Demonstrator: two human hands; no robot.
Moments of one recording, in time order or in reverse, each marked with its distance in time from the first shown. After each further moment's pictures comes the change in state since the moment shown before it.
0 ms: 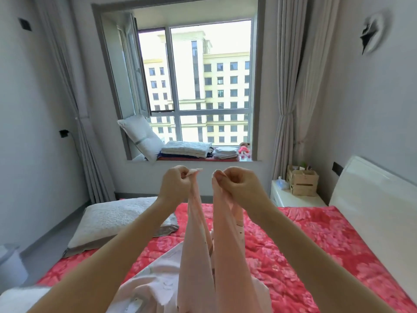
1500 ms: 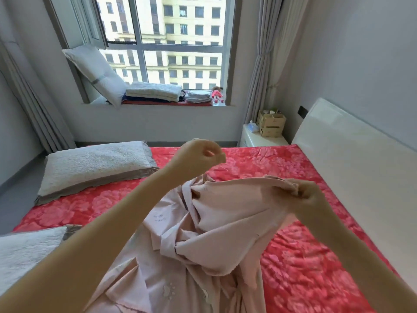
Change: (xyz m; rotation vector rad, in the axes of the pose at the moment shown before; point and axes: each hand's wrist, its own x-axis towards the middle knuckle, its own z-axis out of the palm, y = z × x) left_hand -0.098 -0.022 -0.042 -0.055 -0.618 0.145; right_hand -0.180 0.027 0.002 -0.130 0.079 0.146
